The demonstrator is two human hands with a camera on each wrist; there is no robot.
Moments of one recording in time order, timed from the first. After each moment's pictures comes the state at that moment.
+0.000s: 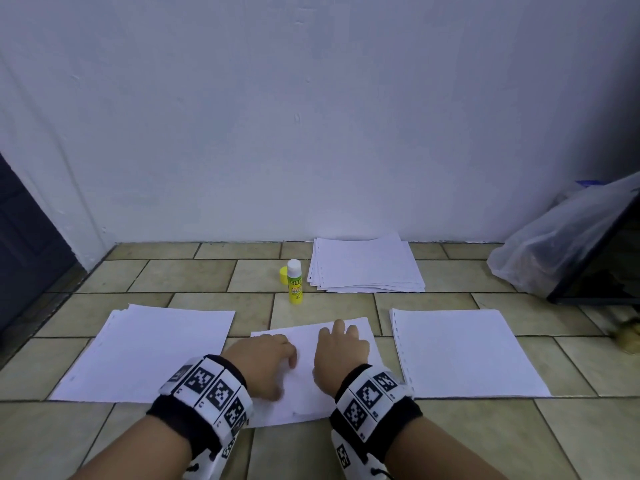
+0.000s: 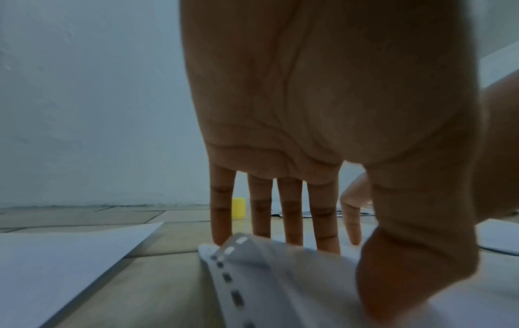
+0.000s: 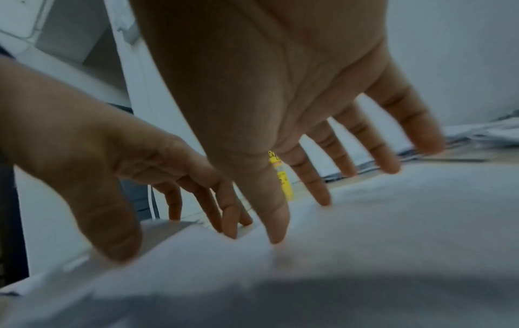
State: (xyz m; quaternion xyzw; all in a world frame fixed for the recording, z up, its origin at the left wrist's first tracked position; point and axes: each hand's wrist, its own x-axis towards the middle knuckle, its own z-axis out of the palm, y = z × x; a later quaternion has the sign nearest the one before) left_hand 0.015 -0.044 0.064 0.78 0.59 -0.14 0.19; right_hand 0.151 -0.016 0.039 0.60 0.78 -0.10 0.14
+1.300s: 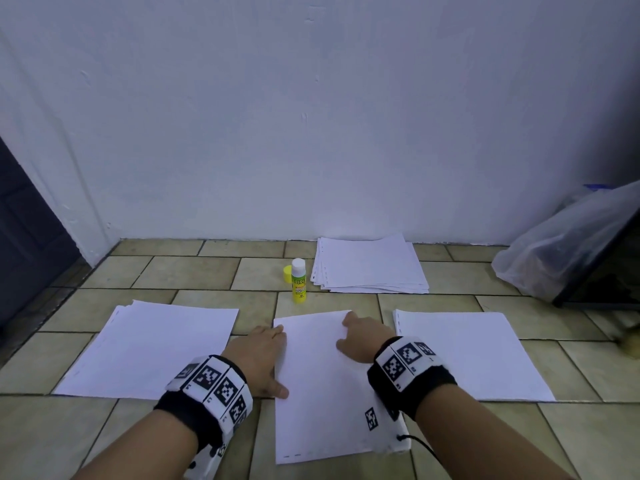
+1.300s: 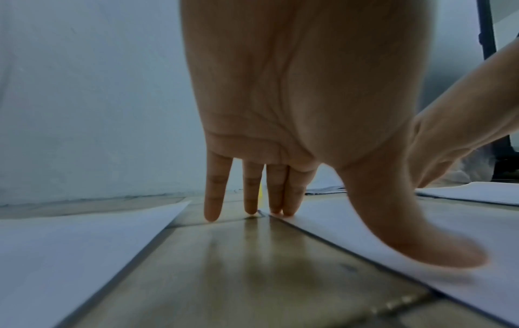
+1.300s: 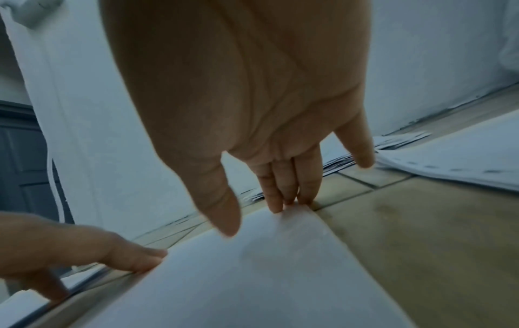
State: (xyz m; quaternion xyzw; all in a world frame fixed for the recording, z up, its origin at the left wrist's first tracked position) left_hand 0.003 -0.039 0.043 0.73 0.64 -0.16 0.16; right_hand 0.188 0.028 0.050 0.60 0.75 -0.26 0.13
